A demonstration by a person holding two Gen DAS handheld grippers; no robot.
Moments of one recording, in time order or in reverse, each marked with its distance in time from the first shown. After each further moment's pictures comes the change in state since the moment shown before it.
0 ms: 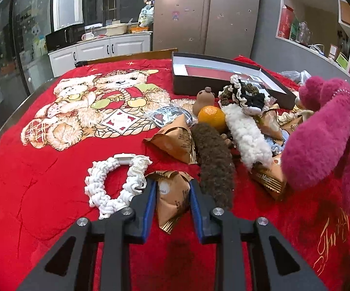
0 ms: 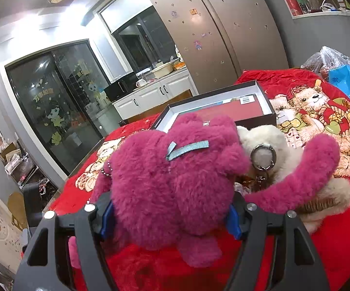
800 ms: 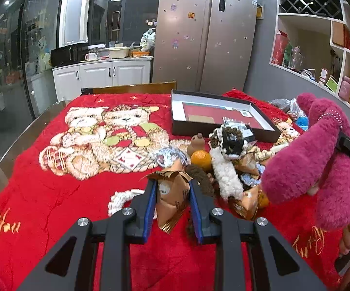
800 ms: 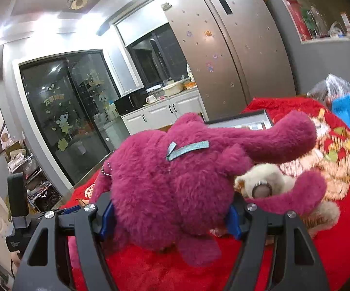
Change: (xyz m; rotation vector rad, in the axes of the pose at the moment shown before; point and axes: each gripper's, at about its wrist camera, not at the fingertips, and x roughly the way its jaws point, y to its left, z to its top) left arm -0.060 0.006 0.032 -0.025 -0.142 -0.038; right arm -0.040 0.040 0.012 -0.101 -0.124 0.034
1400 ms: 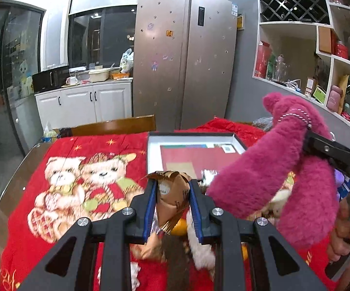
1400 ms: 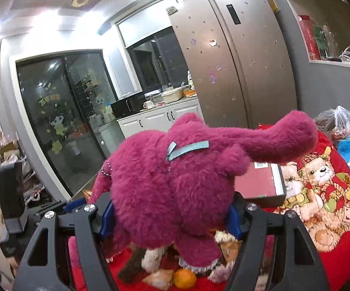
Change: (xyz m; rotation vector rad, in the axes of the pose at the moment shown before) left arm 0.016 -0.036 0.097 0.085 -0.087 -0.077; right arm 0.039 0.021 0.098 -0.008 0.002 -0.046
